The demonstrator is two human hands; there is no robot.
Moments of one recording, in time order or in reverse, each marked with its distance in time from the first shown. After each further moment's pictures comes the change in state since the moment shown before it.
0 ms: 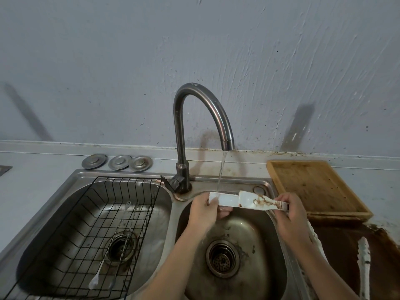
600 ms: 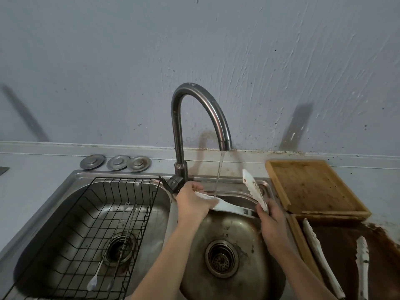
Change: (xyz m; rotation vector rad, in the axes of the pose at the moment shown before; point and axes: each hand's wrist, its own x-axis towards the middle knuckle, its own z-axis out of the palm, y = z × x) left_hand 0.010 0.015 -0.017 0.333 0.298 0.126; right_hand -0.017 -0.026 0.032 0.327 -0.072 0.386
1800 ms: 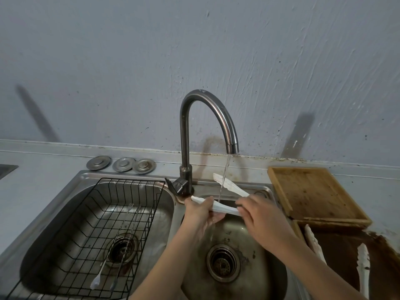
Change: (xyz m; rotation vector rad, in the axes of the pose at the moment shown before) left_hand -0.001 -0.019 0.004 -0.739 -0.222 -0.365; right_hand -0.016 -0.066 0.006 -1.073 -0.290 -0.721
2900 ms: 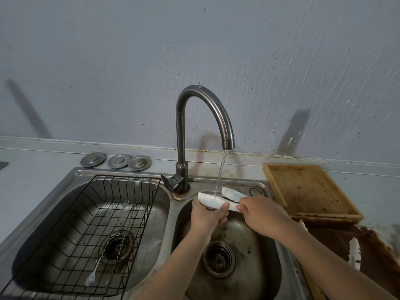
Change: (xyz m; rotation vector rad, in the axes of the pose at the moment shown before) left_hand -0.006 -0.027 0.013 0.241 0.035 0.049; right_hand 0.013 0.006 -0.010 -0.044 -0.442 0.197
